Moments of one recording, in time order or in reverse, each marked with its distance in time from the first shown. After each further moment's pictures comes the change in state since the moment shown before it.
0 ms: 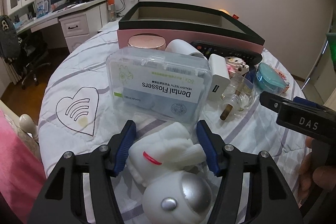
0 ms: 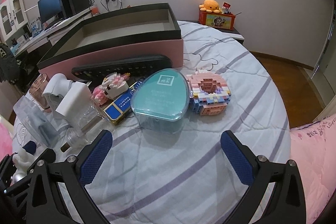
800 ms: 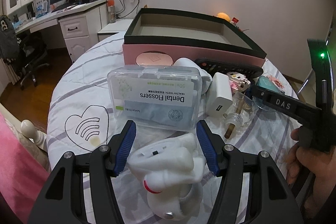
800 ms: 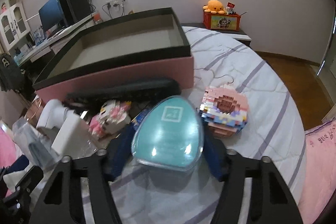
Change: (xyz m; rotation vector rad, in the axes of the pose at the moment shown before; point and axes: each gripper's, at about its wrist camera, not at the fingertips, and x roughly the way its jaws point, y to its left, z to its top) left arm -0.007 0.011 0.021 -0.006 -0.004 -0.012; right arm 0.033 -0.005 0.035 0.042 -0.022 0.059
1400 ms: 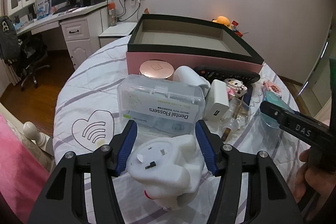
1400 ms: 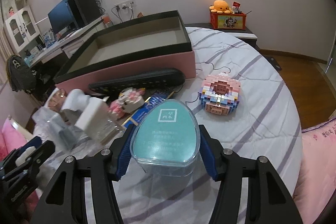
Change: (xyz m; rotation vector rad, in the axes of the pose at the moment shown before) left arm -0.017 0.004 0.006 -0.001 -0.022 0.004; right arm -0.038 -0.003 -0.021 0.005 -0.006 0.090
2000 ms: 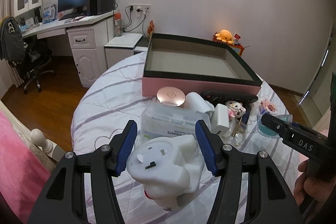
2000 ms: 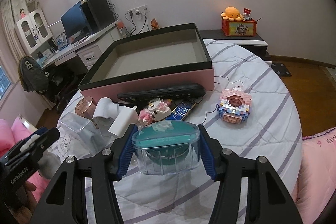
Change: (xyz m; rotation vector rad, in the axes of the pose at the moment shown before) left arm -0.030 0.018 0.022 -0.027 -0.076 0.006; right arm -0.029 0.020 0.007 -0.020 -0.033 0.079
